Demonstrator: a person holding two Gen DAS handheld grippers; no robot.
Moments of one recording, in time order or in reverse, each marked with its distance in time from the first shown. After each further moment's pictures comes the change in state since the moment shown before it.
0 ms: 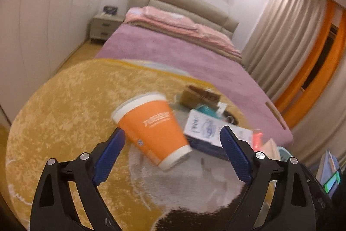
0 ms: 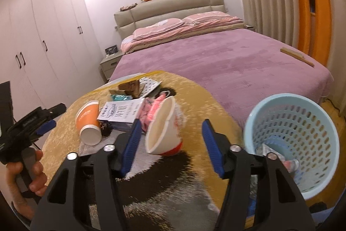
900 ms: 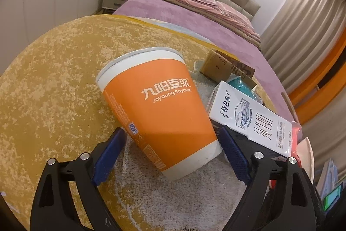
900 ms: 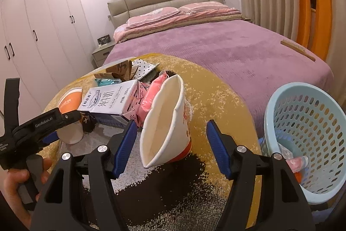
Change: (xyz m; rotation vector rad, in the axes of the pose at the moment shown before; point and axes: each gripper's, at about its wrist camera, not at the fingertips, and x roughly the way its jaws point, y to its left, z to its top) left arm 0.075 0.008 -0.016 -0.081 0.153 0.088; right arm 0.059 0.005 -0.013 -0.002 0.061 -0.036
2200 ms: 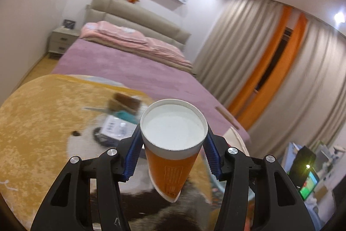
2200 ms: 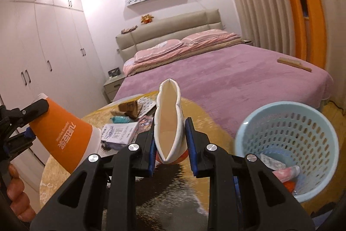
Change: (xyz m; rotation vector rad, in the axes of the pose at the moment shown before) left arm -0.158 -0.081 -0.044 0.194 -0.251 -0.419; right arm -0.107 -0.052 0.004 0.077 -0.232 0.052
